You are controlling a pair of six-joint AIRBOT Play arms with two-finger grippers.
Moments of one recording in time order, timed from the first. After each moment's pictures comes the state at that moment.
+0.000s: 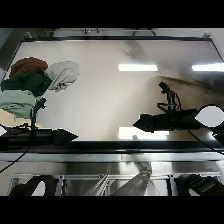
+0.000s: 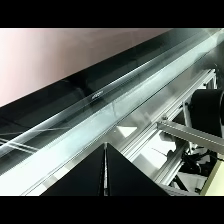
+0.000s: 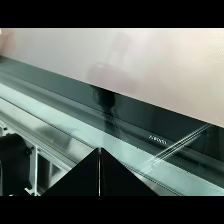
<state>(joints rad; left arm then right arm) 0.16 -0.72 0.48 0.63 -1.41 -0.99 0.39 -0.89 0.75 -0.83 1.03 1.66</state>
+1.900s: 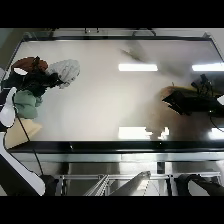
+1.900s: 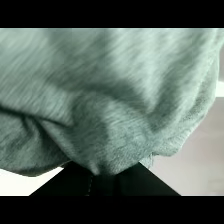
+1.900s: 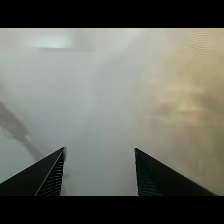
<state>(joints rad) 0.24 -2.11 1.82 0.84 -1.03 -1.12 -0.16 -1.09 0.77 -0.82 0.90 1.49</state>
